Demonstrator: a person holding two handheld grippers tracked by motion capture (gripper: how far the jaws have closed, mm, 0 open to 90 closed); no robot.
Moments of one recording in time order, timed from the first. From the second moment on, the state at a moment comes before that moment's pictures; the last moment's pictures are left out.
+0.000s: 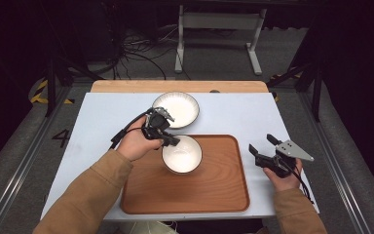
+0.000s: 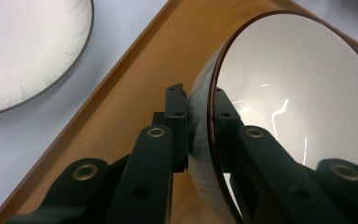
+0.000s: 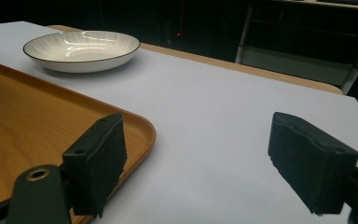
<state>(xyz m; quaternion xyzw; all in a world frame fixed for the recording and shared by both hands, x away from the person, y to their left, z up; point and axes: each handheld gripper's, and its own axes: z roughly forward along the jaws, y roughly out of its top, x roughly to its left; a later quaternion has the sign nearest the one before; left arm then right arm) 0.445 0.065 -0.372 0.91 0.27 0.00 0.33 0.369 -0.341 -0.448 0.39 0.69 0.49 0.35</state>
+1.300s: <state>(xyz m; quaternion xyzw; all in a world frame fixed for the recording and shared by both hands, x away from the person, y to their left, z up) 0.446 0.058 -0.407 0.92 0.25 -0.04 0.30 0.369 -0.341 -0.448 0.39 0.69 0.49 0.35</state>
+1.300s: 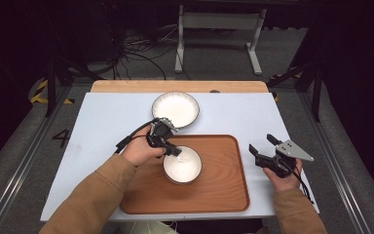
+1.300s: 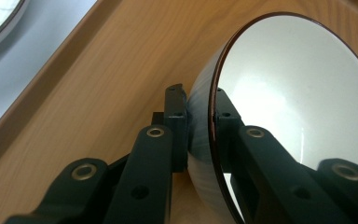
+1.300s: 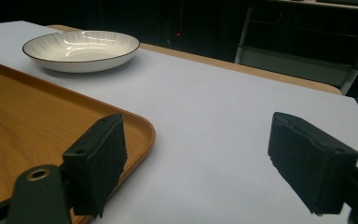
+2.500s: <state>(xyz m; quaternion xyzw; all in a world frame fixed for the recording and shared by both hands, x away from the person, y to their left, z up) 0.415 0.074 -0.370 0.88 0.24 0.04 0.40 0.370 -0.343 -0.448 0.39 0.69 0.50 0.34</state>
